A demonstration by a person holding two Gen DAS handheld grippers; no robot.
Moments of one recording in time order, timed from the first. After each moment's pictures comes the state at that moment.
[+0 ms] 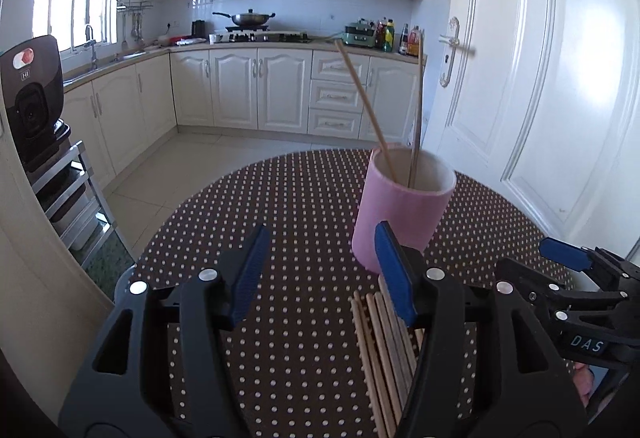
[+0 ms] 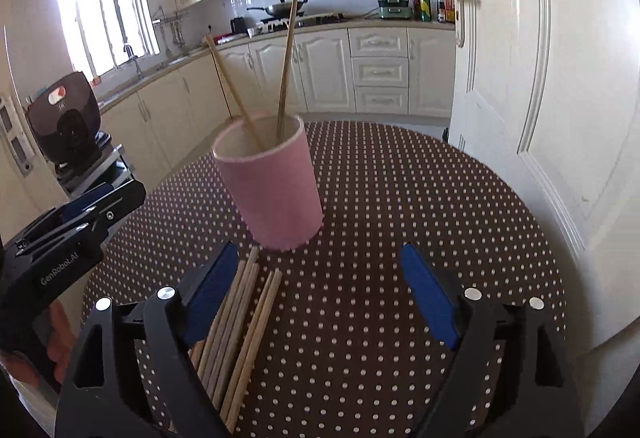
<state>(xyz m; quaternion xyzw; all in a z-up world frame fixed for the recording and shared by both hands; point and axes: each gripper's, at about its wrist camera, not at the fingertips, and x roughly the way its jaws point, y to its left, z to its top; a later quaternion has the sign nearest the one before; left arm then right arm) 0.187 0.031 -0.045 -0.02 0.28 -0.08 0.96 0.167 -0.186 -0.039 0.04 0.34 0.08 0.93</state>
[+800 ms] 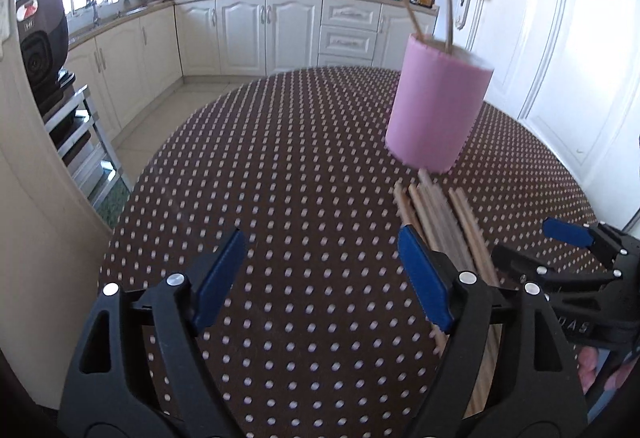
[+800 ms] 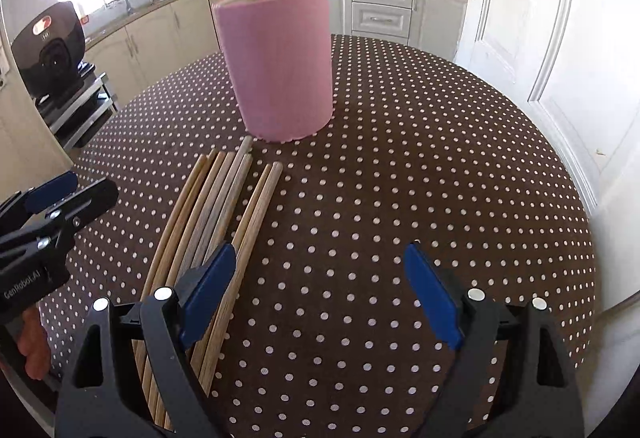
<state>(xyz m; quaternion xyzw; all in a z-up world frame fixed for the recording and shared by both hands) 0.160 0.058 -0.106 -0.02 0.37 -0.07 0.93 0.160 -0.152 -0.099 -0.01 0.43 0.06 0.90</state>
